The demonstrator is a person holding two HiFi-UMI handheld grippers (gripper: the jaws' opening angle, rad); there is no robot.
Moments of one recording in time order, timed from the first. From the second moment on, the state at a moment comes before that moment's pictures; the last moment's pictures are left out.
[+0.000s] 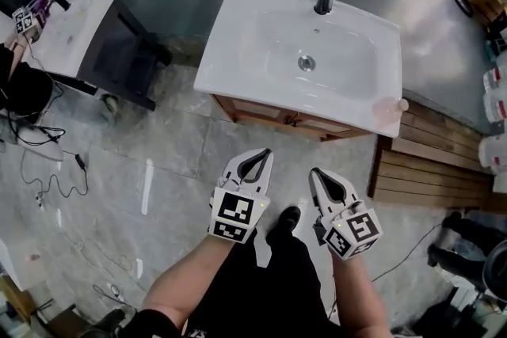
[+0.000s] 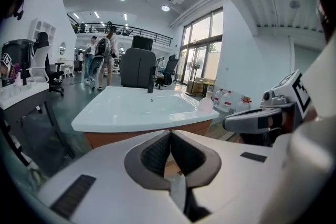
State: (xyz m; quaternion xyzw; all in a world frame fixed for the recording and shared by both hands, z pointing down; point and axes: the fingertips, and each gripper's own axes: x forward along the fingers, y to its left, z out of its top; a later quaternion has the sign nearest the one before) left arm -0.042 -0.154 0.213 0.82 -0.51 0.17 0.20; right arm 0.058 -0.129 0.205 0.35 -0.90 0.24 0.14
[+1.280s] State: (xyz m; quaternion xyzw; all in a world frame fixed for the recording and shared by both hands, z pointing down) left arm 0.013 -0.261 0.539 0.85 -0.50 0.14 0.13; right arm 0.074 -0.244 0.510 0.34 -0.93 0.15 0.04
